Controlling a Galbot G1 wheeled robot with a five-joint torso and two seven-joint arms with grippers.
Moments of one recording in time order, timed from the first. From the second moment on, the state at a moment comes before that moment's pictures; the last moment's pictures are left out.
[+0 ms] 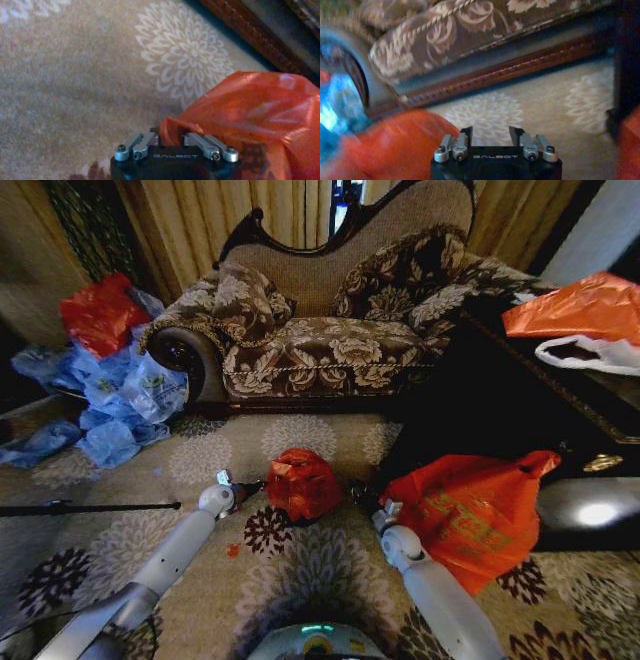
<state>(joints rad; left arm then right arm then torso) 0.74 -0.97 -0.09 -1.31 -1.41 0.50 -0.24 -0.95 1.20 0.10 1.62 0.83 -0.17 0.15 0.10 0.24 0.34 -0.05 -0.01</state>
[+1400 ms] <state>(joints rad) 0.76 -0.92 -0.07 -1.45 -1.22 0.39 -0.13 -0.89 1.23 0.02 1.62 0.98 -0.32 0.11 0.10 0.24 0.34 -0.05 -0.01</state>
